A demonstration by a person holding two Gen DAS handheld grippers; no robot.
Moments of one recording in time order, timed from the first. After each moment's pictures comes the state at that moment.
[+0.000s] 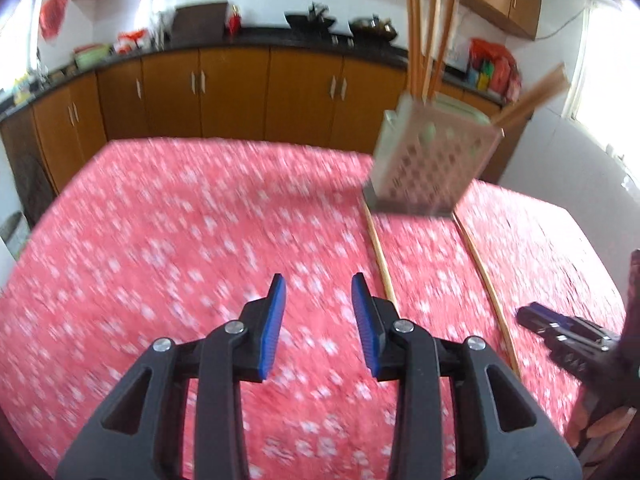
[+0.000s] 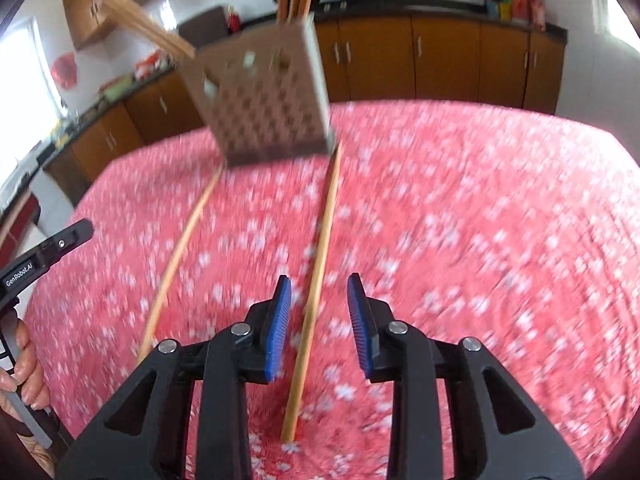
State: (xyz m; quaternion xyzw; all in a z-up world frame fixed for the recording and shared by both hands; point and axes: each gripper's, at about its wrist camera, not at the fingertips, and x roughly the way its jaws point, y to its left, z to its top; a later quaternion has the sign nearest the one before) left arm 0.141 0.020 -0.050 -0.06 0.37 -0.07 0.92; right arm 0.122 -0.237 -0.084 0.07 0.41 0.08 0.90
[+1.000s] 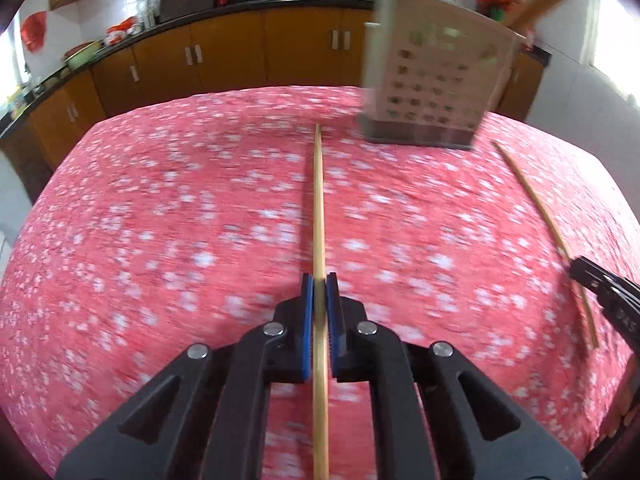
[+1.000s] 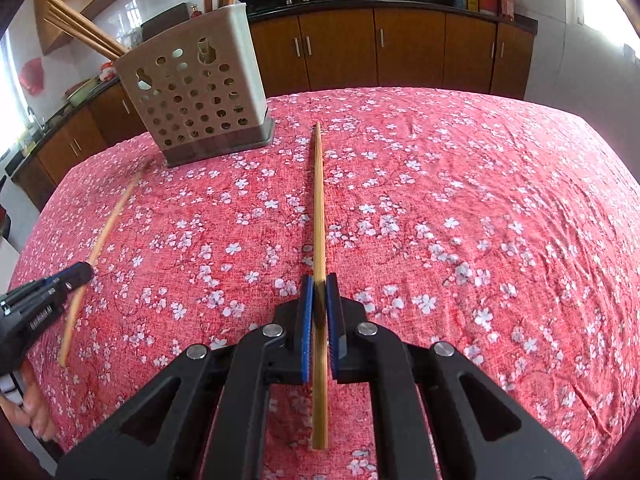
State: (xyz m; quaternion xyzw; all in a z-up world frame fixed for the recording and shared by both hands) left arm 0.167 -0.018 -0.097 0.01 0.44 -0.02 0.90; right arm 0.124 -0.274 -0.101 0.07 0.42 0.01 0.91
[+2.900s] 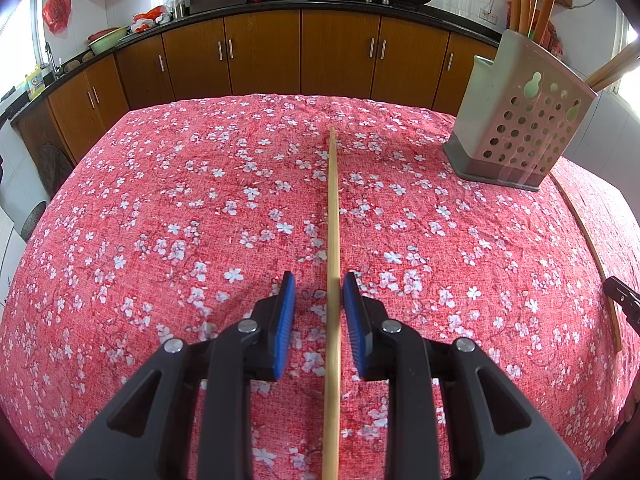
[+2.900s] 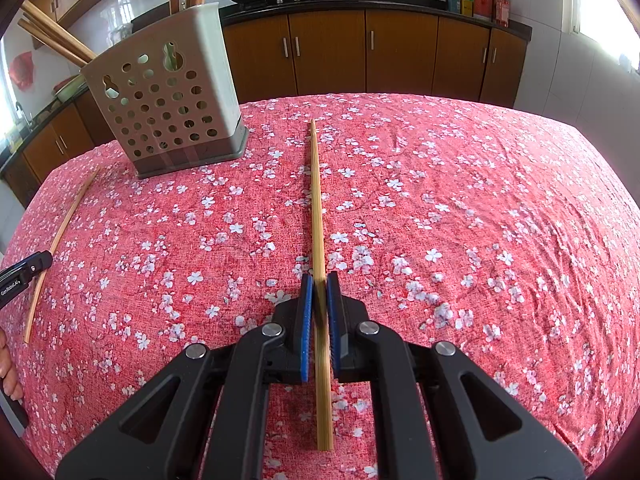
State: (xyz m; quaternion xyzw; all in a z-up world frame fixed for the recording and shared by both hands) left arm 0.195 0.045 -0.098 -0.02 0.43 0.00 0.90; right arm 0.156 -0.284 -0.108 0.06 0.42 -0.01 0.91
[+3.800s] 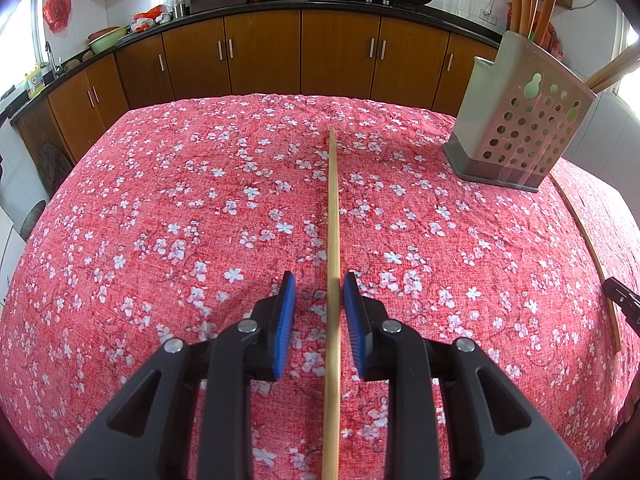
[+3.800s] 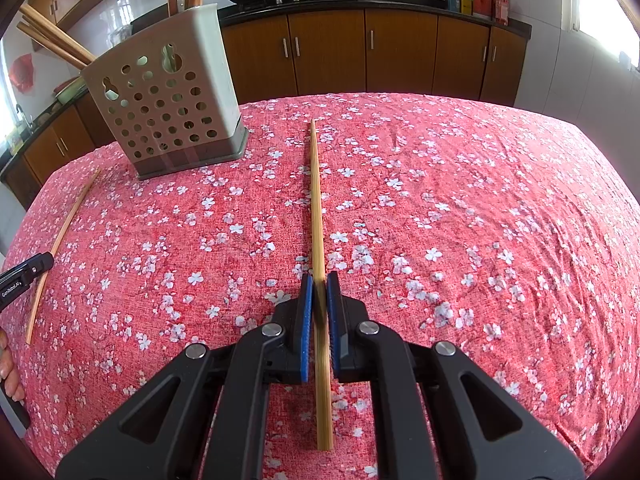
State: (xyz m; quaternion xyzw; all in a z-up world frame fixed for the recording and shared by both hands) left arm 0.196 0.045 -0.098 -0.02 0.43 0.01 0.90; right arm 0.156 -0.284 -0.108 0.06 0.42 -0.01 0.91
